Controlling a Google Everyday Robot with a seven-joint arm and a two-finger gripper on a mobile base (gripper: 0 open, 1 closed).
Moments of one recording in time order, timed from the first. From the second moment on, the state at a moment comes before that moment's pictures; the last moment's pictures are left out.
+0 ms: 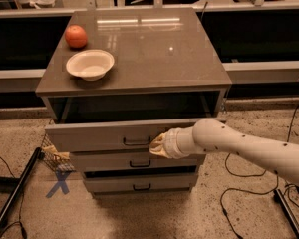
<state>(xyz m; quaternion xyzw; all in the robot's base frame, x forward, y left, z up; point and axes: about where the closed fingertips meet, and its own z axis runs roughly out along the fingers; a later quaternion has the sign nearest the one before) 0.580 -0.026 0.580 -0.66 0.64 0.10 0.38</state>
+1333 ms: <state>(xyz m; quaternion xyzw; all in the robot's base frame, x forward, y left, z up) 0.621 -0.001 0.556 -0.69 0.60 0.14 0.38</state>
